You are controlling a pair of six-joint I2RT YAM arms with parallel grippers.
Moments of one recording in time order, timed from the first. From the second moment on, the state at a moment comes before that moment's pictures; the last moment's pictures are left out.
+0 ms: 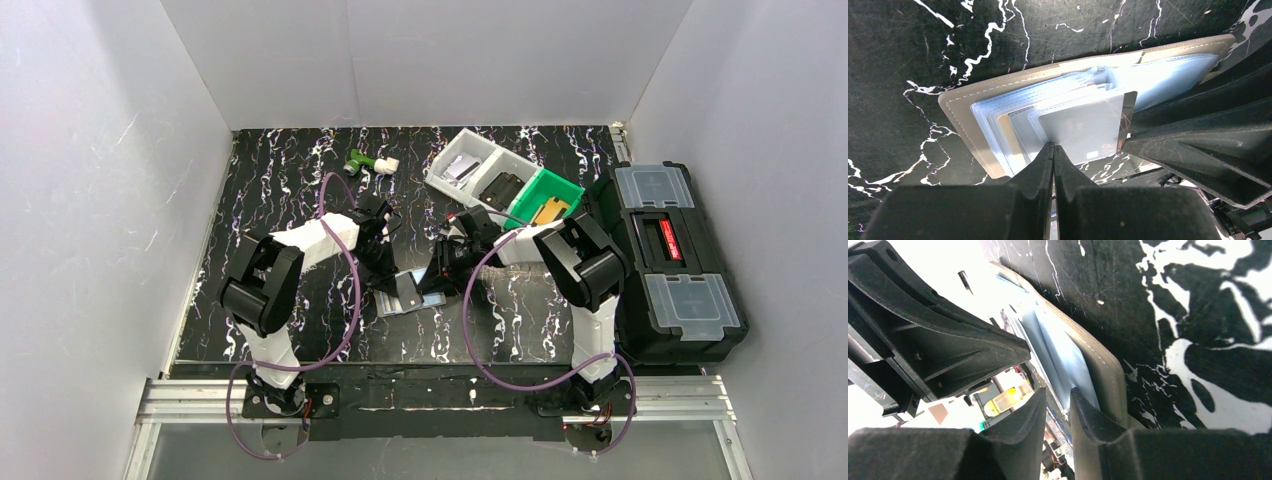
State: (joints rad) left arm -0.51 1.79 1.11 -0.74 0.28 -0.69; right arm 0.61 2.00 1.01 0.05 -0.86 0.89
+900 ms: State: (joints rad) left arm -0.51 1.80 1.12 -0.76 0.28 -0.69; right arm 0.60 2.03 0.97 0.20 -0.90 0.96
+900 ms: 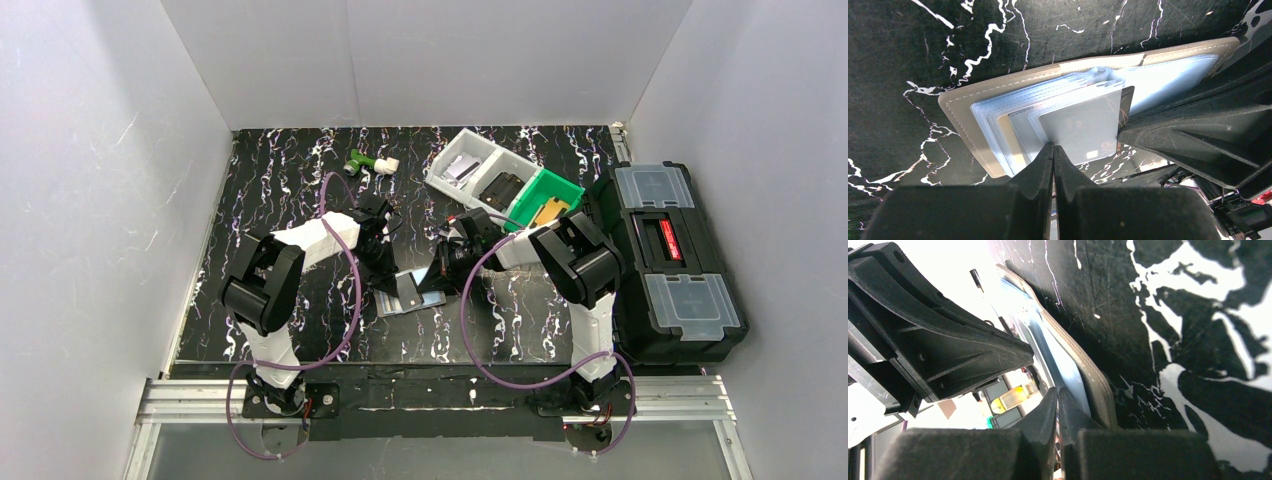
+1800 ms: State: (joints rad) left arm -0.49 1.80 1.11 -0.75 0.30 -0.68; right arm 0.56 1.98 0.93 0.18 -0.88 0.91
